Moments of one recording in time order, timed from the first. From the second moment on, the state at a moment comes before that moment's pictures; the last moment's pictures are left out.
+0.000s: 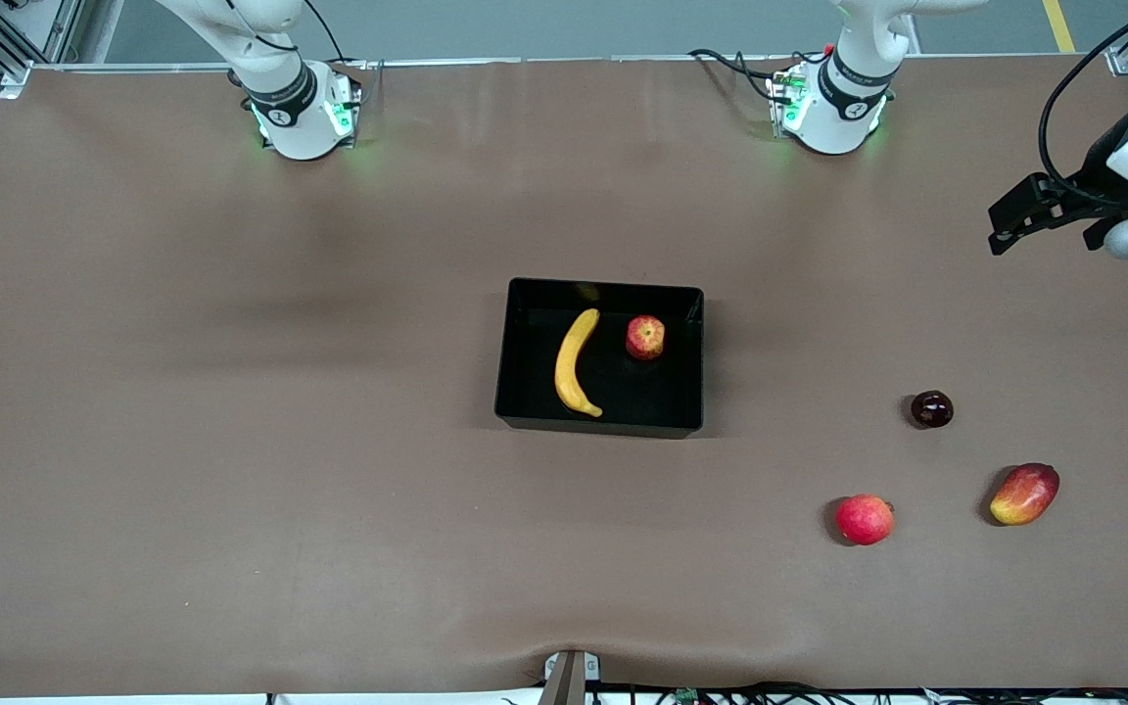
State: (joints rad) left arm -0.04 -0.02 -0.08 -1.53 0.04 1.54 -0.14; right arm -0.33 0.03 0.00 -1.48 0.13 1.37 -0.27
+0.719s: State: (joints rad) left arm -0.06 0.05 -0.09 -1.53 0.00 1.54 -0.14; right arm -0.33 0.03 0.01 -1.48 0.13 1.37 -0.27
